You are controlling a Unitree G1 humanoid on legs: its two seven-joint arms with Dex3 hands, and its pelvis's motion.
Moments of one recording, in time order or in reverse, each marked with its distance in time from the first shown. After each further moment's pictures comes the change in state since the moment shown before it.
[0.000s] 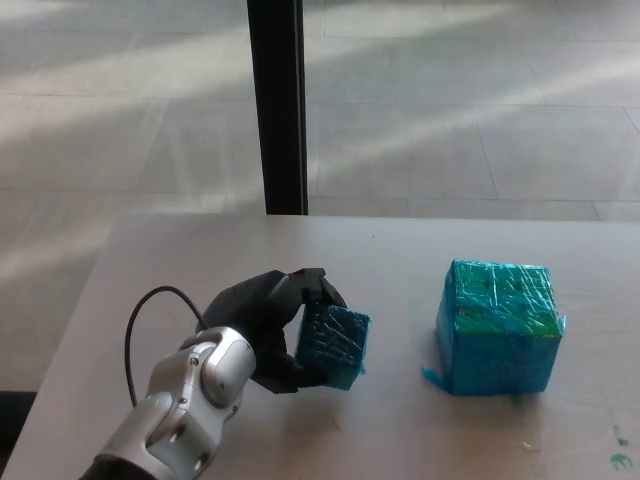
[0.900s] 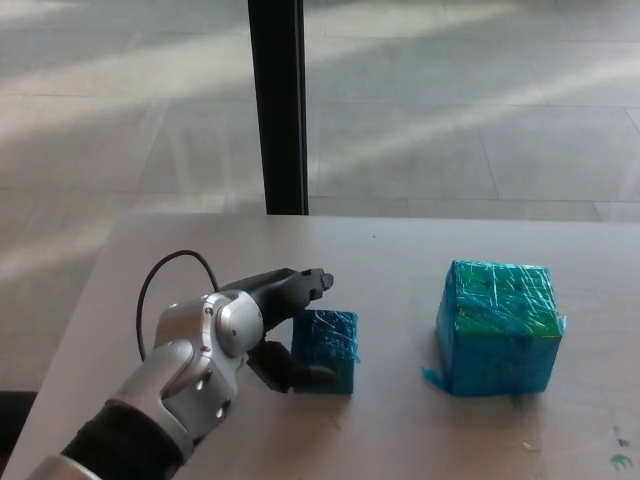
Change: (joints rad) left_arm -0.138 0.055 -0.114 -0.039 0.020 0.261 -0.367; right_arm 0.000 0.000 -0.002 0.003 0.000 -0.003 0.001
